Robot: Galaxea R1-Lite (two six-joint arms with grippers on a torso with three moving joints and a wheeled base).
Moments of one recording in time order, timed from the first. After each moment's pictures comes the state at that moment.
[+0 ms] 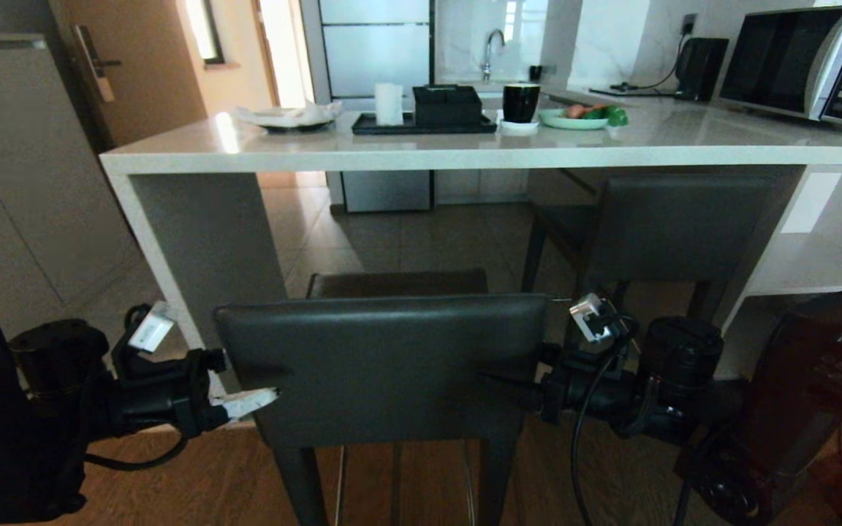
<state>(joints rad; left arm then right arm) 0.11 2.07 -0.43 -1.52 -1.28 -0.07 0.42 2.13 -0.54 -1.52 0.64 0.18</state>
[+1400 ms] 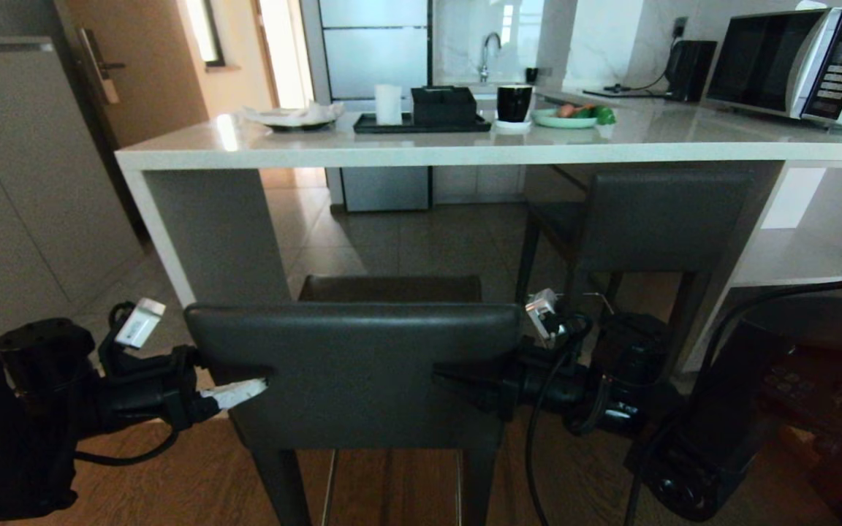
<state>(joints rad) 0.16 2.08 -0.45 -1.52 -1.26 -0.08 0.54 2.20 -0.69 -1.53 0.61 0.18</state>
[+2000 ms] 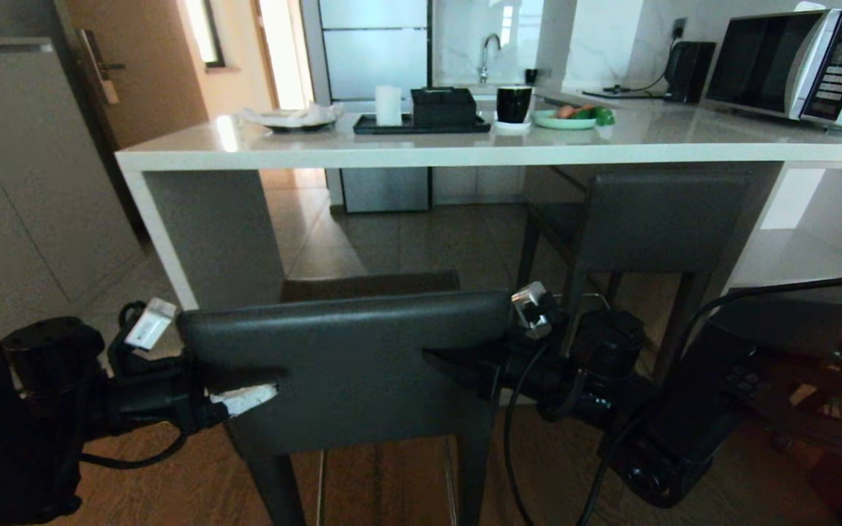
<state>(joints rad) 0.06 2.04 -0.41 -1.52 -1.25 -0.08 0.58 2.28 -0.79 -1.51 0.48 0.18</state>
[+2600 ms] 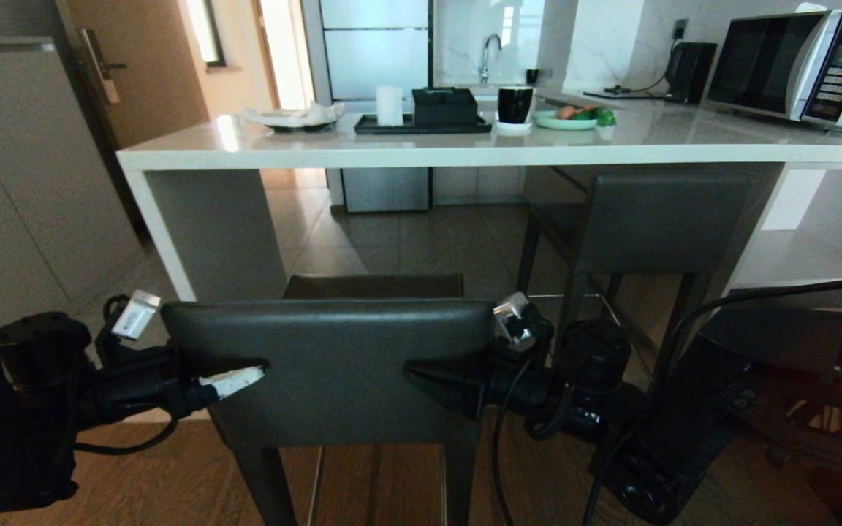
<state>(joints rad) 0.15 2.09 -0.48 -1.52 -1.23 -0.10 0.64 2.26 -0.77 -1.50 0.49 0.17</state>
